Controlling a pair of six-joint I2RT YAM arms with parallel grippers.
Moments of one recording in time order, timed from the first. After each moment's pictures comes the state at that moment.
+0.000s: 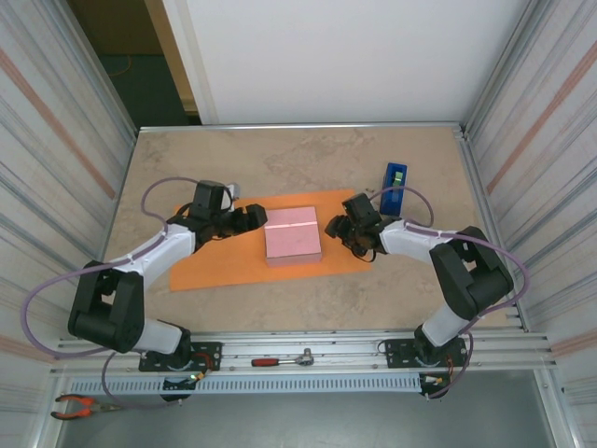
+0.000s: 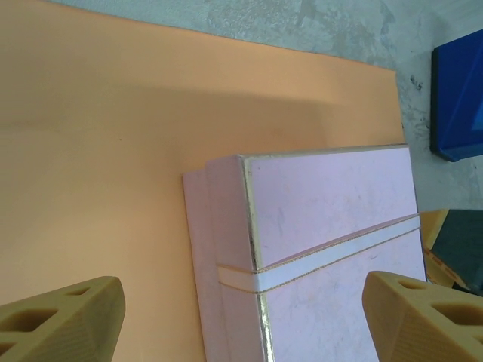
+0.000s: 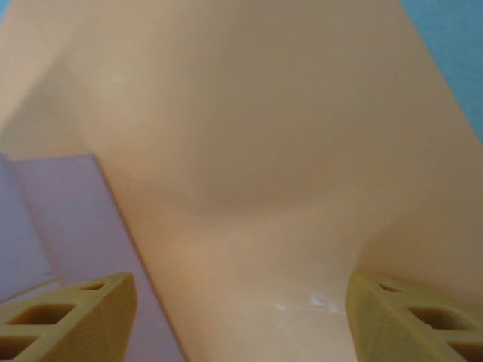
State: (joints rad) left arm -0.33 1.41 0.81 -0.22 0.34 -0.55; right arm 0.53 1.62 0.80 -0.18 -0.03 1.04
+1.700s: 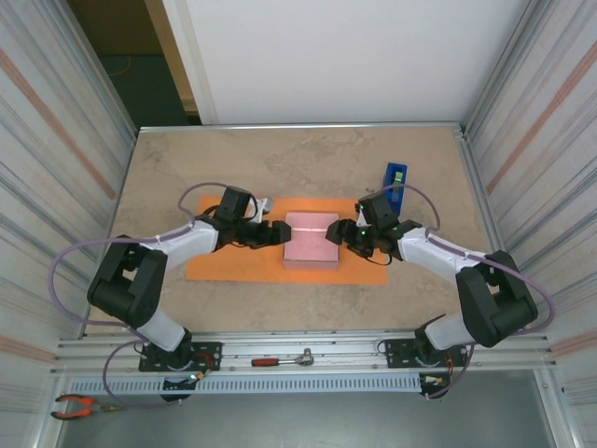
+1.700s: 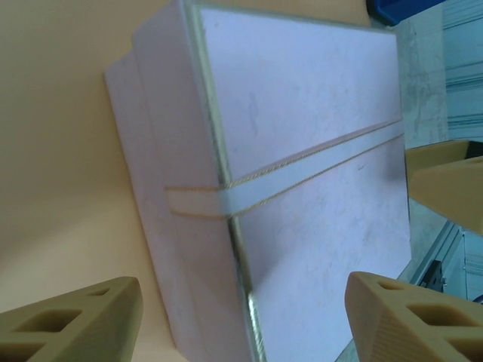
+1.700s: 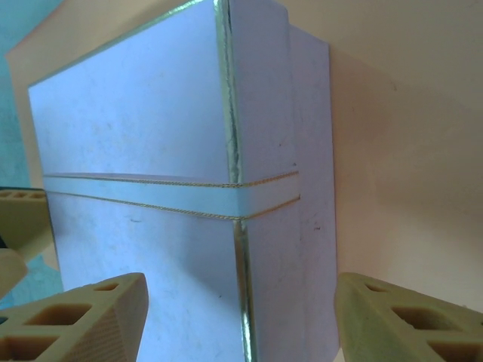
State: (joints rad) left arm -0.47 1.59 0.85 -0.15 0.59 -0.51; right arm 0.49 1.44 0.74 -0.23 -0.32 0.83
